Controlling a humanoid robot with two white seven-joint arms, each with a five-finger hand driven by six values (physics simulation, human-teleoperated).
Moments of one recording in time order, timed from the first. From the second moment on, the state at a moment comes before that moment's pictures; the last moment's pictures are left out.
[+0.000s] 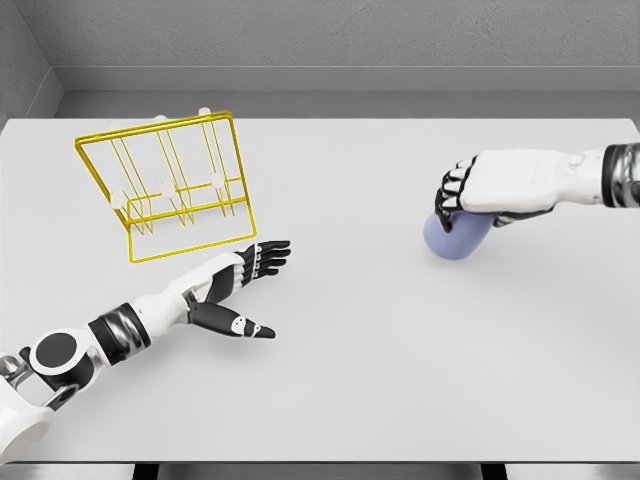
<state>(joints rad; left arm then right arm) -0.24 0.72 -0.73 -1.73 0.66 -0.03 -0.23 -0.91 -0.98 0.89 -1.66 0.31 -0.61 0.61</state>
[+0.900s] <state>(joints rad) -0.25 0.68 -0.73 -1.68 0.66 -0.03 -0.23 -0.90 -0.78 0.96 -1.77 0.37 -0.61 0.61</state>
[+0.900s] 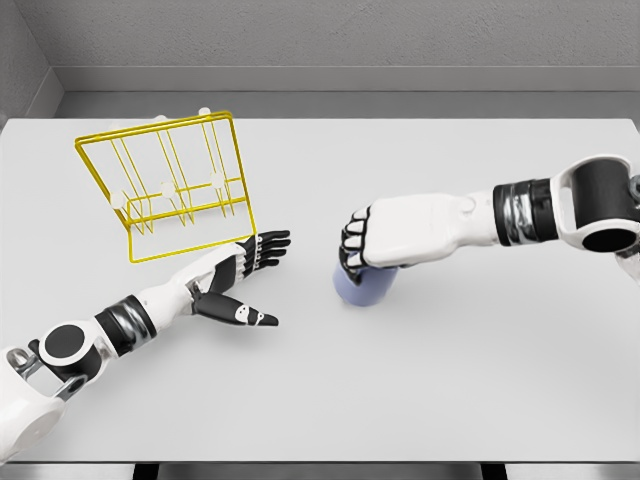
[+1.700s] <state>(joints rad) -0.27 0.68 -0.72 -1.68 0.66 -0.03 -0.23 -0.88 -0.73 0.98 -1.76 0.44 -0.61 0.61</state>
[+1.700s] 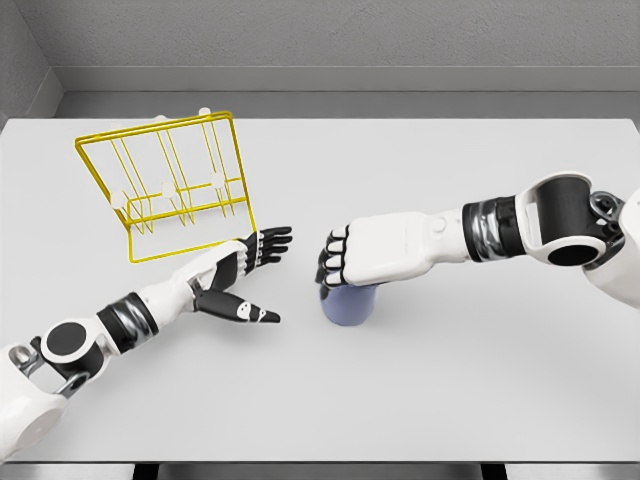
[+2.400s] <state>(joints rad) -0.31 0.64 -0.73 -1.66 0.66 -0.03 -0.23 -0.65 -0.85 0.48 -1.67 0.25 -0.61 0.61</state>
